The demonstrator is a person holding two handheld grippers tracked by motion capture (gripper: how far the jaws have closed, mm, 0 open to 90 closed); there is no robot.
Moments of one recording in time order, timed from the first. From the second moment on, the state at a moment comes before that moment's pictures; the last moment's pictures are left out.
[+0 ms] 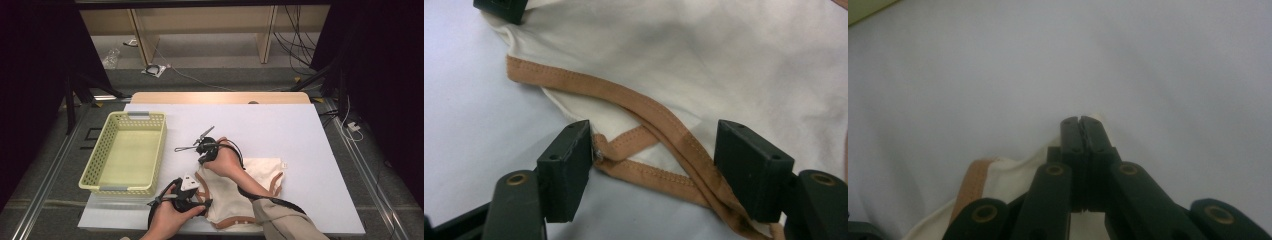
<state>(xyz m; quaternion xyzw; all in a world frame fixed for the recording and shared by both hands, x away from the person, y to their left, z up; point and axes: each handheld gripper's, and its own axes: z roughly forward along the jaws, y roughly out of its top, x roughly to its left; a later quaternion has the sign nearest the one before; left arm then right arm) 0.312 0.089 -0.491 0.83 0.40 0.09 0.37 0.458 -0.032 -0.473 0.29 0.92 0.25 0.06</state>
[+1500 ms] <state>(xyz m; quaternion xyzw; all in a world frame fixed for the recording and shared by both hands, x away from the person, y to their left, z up) 0.298 0.094 -0.483 0.82 0.40 0.08 0.40 0.457 -0.033 -0.465 0.29 0.91 0.28 0.06</state>
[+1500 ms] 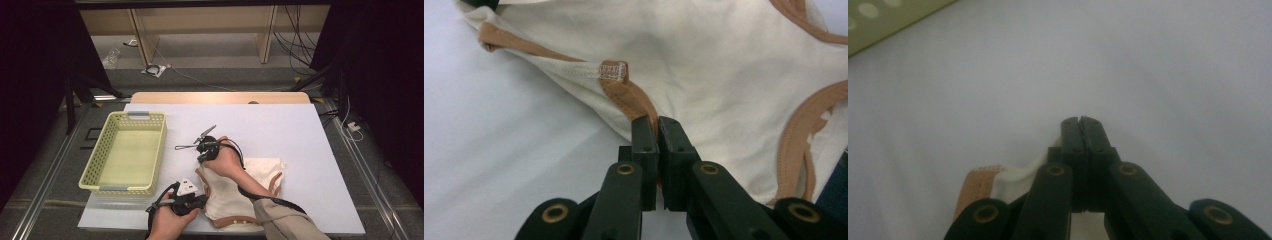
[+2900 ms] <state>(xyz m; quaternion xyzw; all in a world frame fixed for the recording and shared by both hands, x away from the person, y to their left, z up) 0.292 0.136 -0.451 0.80 0.41 0.11 0.42 0.452 -0.010 -0.431 0.27 0.89 0.36 0.09</state>
